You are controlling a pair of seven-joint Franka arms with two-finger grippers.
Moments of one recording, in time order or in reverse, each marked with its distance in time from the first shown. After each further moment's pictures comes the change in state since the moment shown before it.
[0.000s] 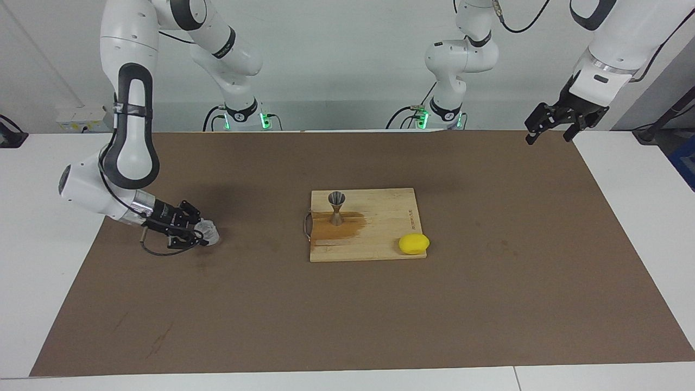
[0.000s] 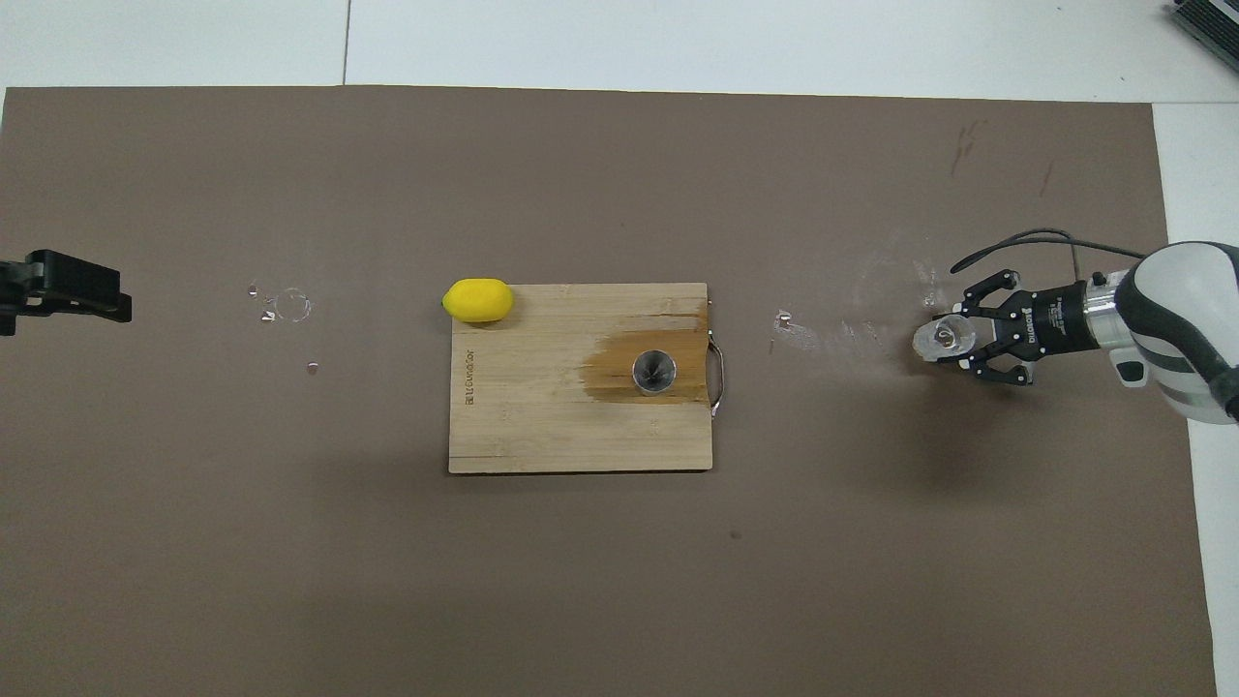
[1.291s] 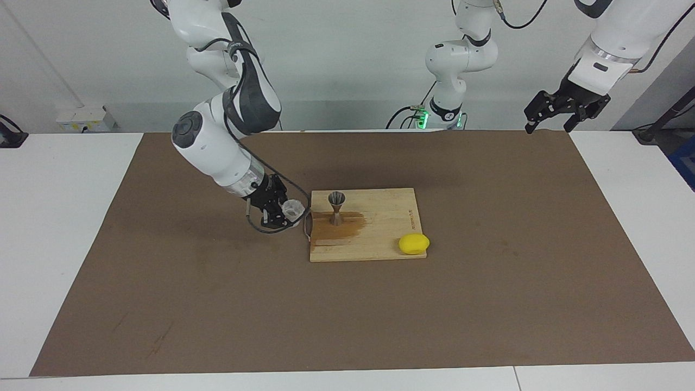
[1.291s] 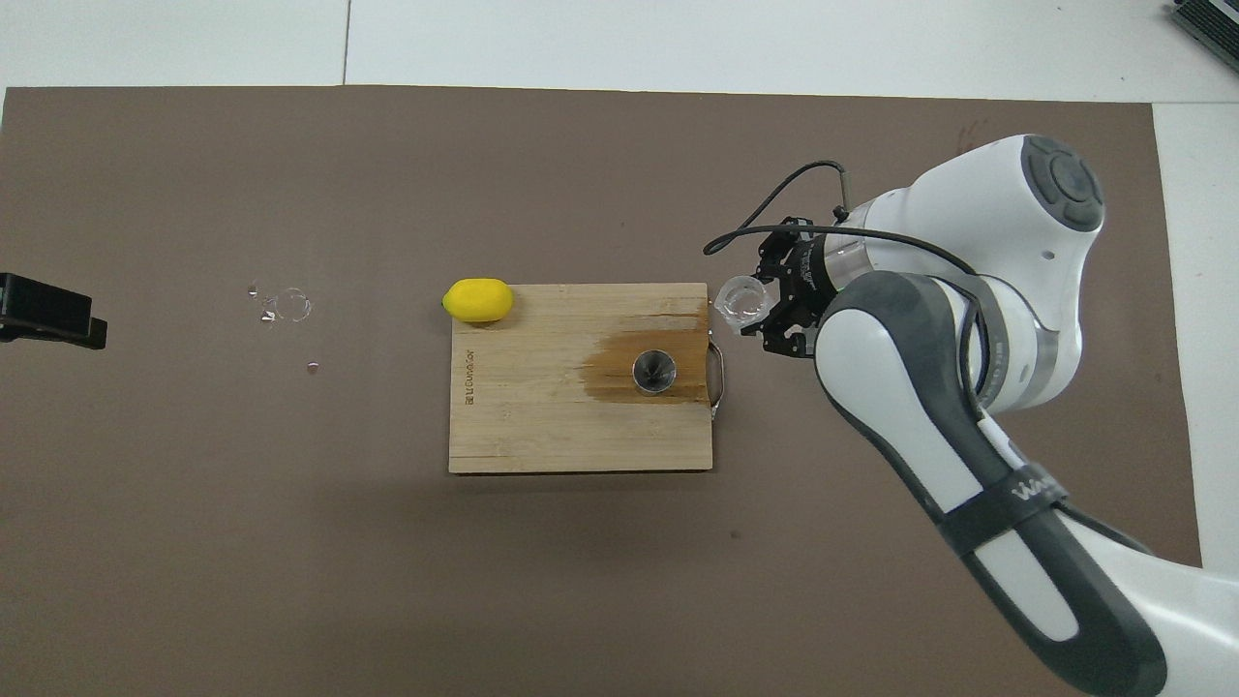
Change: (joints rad) left arm 0.050 -0.016 -0.031 0.032 -0.013 -0.064 0.047; right arm 0.517 -0.112 0.001 0.152 -0.298 0.067 0.751
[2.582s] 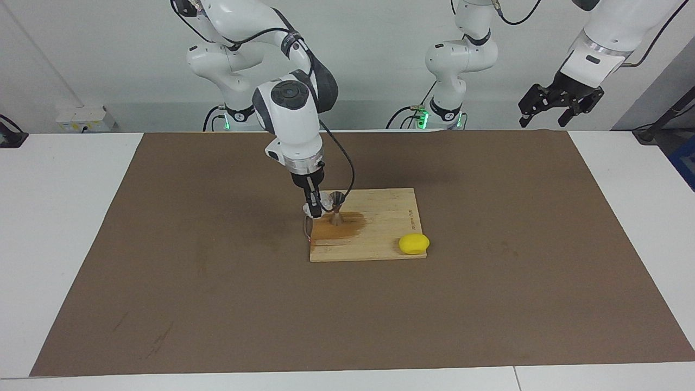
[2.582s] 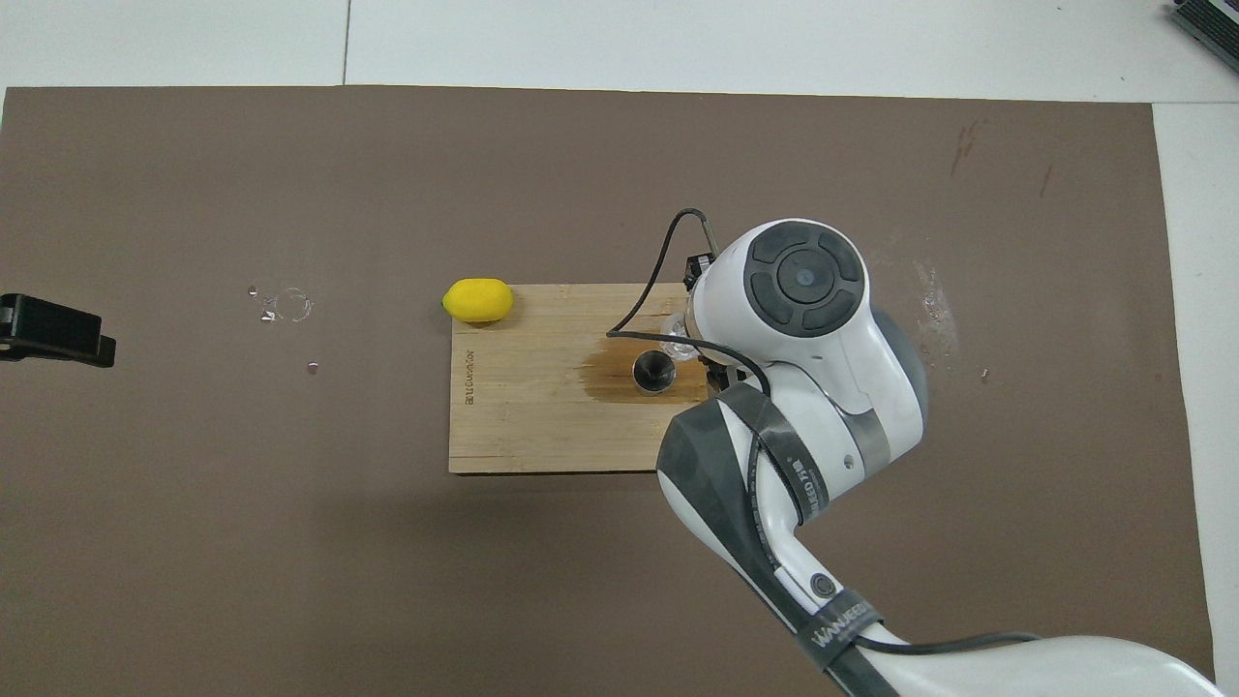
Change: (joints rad) left arm -0.001 -0.031 -0.014 -0.030 -0.001 -0.012 0.000; right arm 0.206 0.001 0.000 -0.003 -0.425 0.028 0.174
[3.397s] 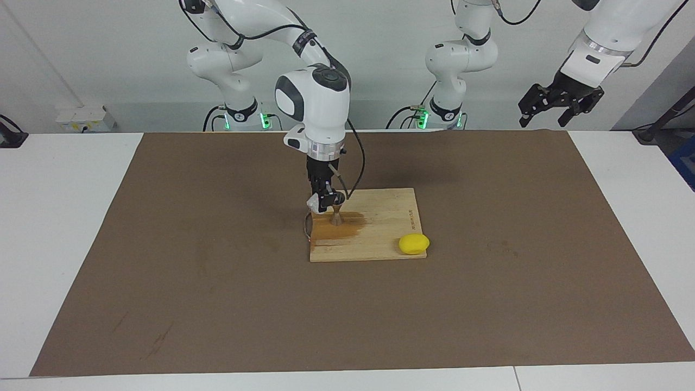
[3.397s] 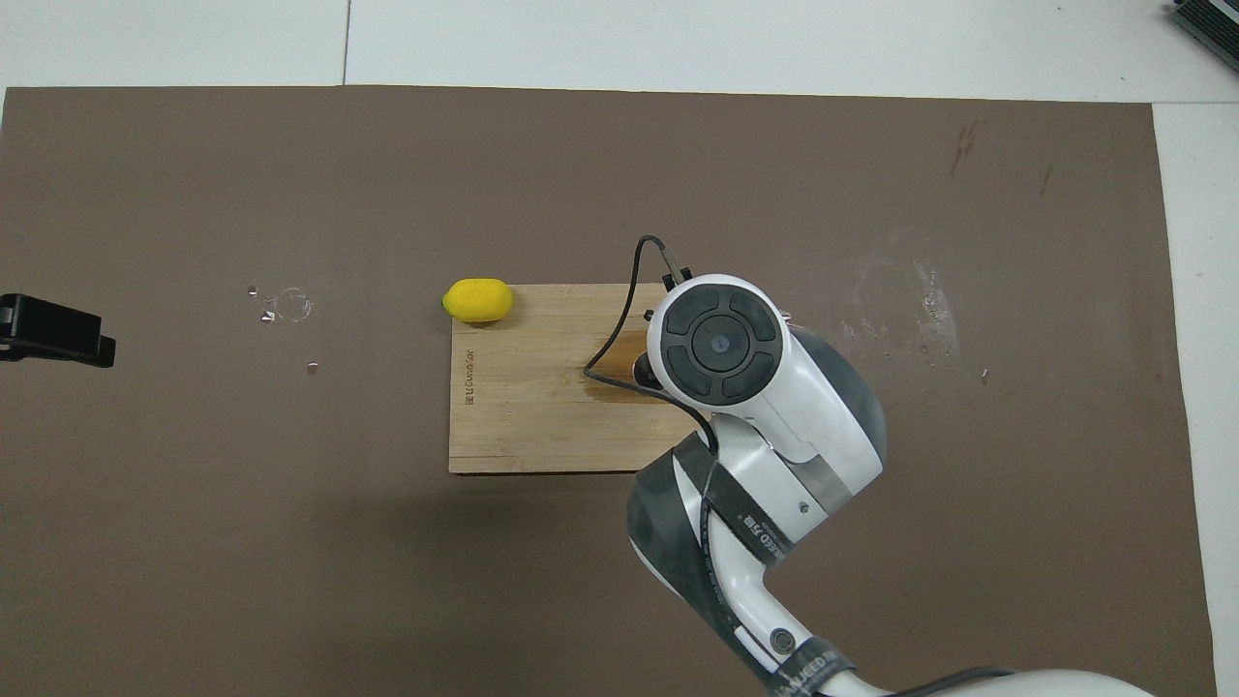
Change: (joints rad) left arm 0.000 0.000 0.000 0.000 0.000 0.000 0.000; right arm 0.069 -0.026 0.000 -0.037 -0.208 0.000 0.034
